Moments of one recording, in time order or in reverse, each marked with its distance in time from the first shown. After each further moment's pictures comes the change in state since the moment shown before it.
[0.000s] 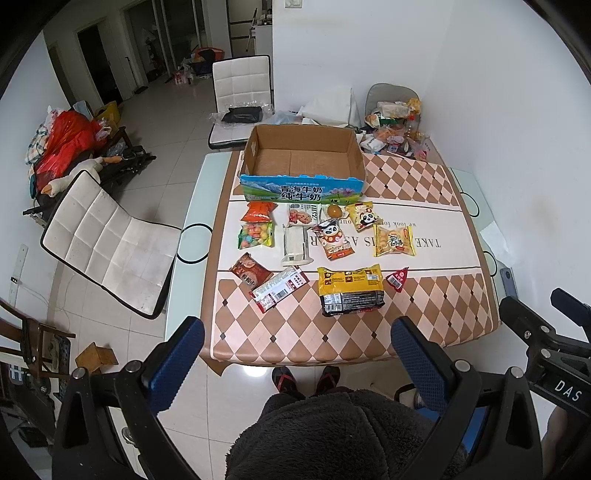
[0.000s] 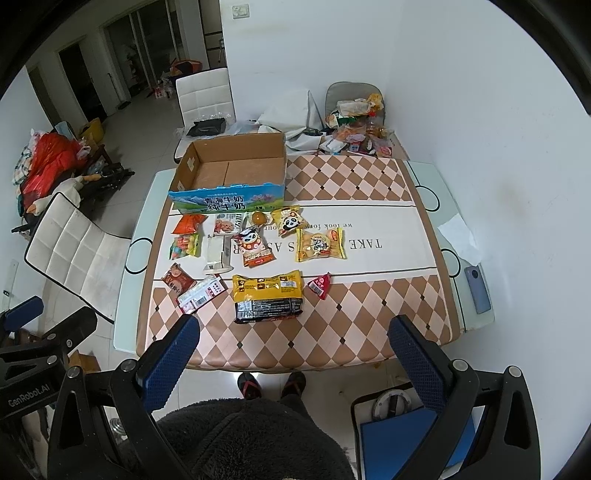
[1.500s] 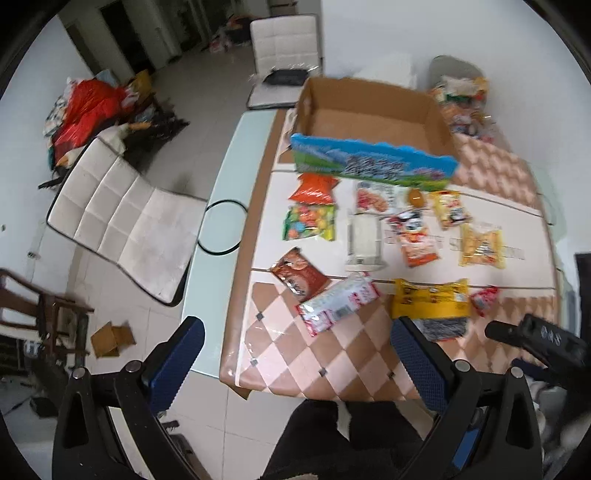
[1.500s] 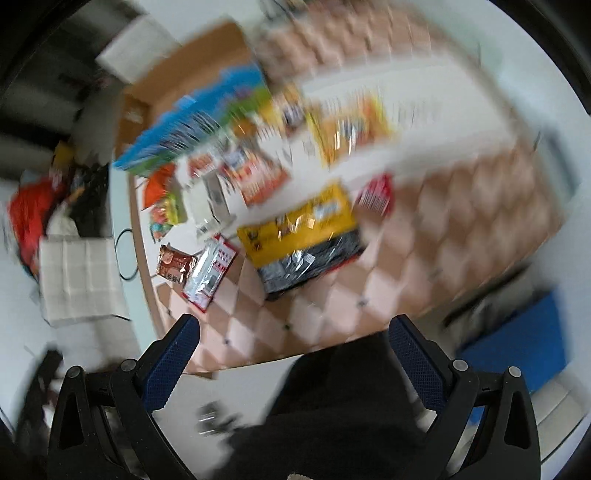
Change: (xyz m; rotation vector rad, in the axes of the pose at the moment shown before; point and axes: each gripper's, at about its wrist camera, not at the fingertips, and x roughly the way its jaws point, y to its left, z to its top) left arm 0.171 0.078 0.042 -0.055 0.120 0.282; right arm 0.314 -0.010 -0.010 0.500 0.504 0.206
